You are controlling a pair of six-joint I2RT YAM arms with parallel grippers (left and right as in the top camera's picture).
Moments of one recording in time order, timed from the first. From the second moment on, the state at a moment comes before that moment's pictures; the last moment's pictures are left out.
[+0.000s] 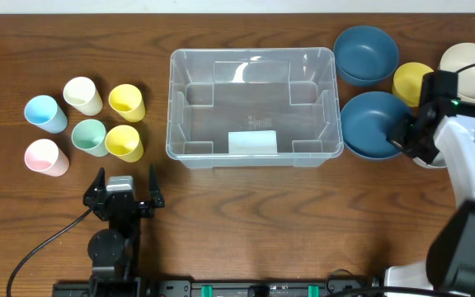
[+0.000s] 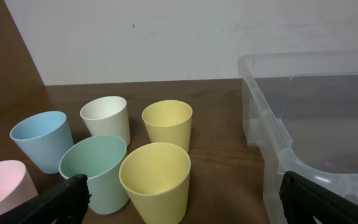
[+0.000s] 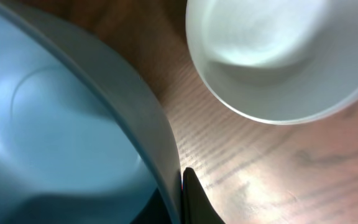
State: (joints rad) left arm -0.01 0.01 0.03 -0.12 -0.09 0.04; right arm -0.20 1.63 1.19 -0.91 0.08 0.50
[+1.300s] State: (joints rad) left arm -0.01 0.01 0.03 -0.12 -0.09 0.04; right arm 0.13 1.66 1.88 -1.25 -0.11 0.30
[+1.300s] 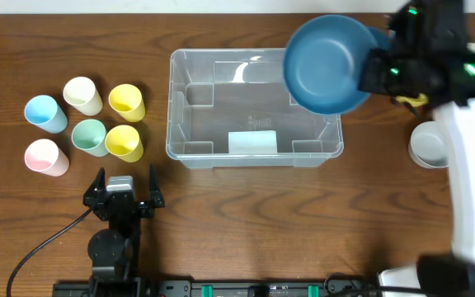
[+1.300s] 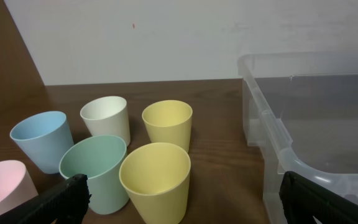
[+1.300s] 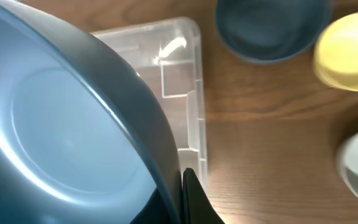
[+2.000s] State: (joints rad) left arm -0.01 0.01 0.03 -0.12 -0.09 0.04; right arm 0.30 2.05 1.90 -1.17 -0.10 0.30
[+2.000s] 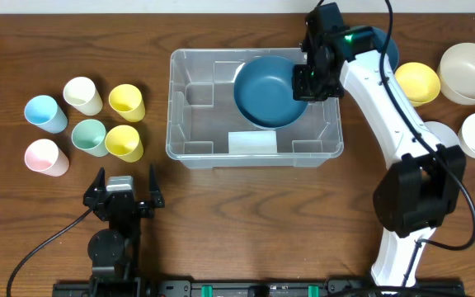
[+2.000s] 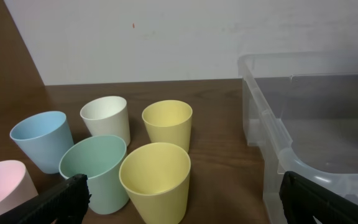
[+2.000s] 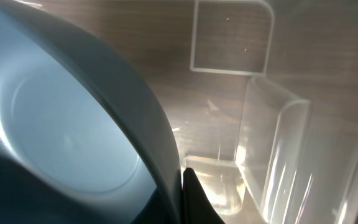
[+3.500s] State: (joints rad) left arm -0.01 0.01 0.03 -0.12 -0.09 0.04; right arm 0.30 2.18 1.90 -1.09 0.02 0.33
